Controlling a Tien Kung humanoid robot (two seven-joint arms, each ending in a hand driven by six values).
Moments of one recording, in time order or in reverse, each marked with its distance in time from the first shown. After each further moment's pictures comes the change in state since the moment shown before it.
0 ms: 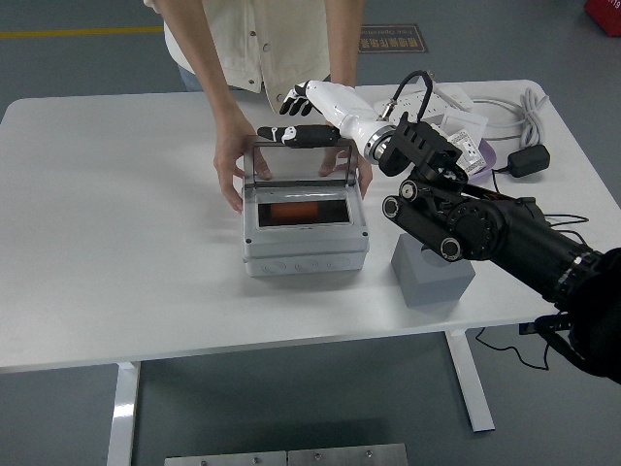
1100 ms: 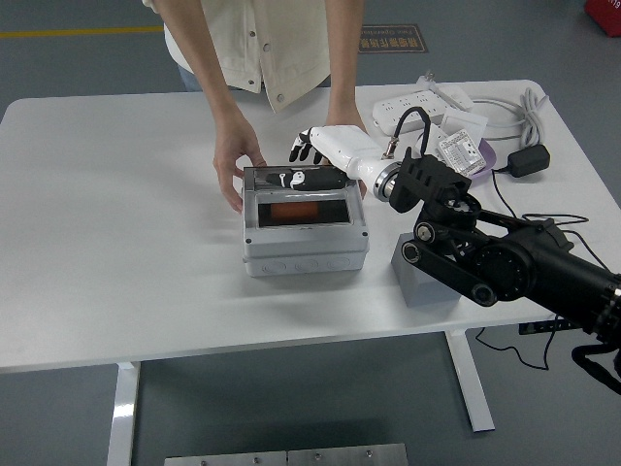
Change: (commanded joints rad) left arm 0.007 -0.008 0.019 0.000 -0.039 0.006 -0.008; right arm -0.122 -0.152 -0.012 0.325 -0.168 0.079 -0.170
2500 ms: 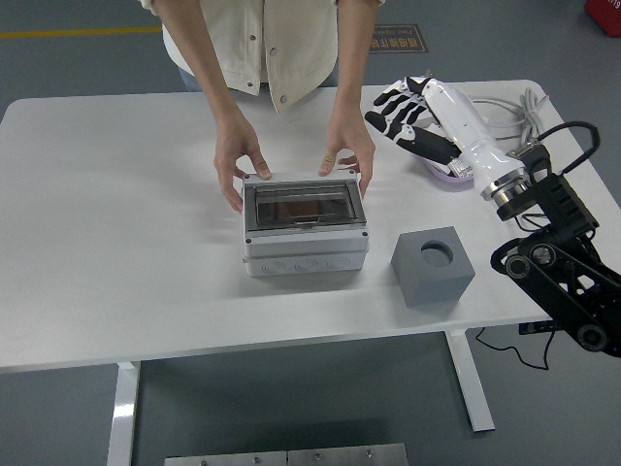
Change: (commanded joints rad) left arm 0.031 -0.016 -0.049 0.000 0.035 0.000 0.003; right arm -0.472 -0.197 0.582 0.364 0.127 -0.201 0.300
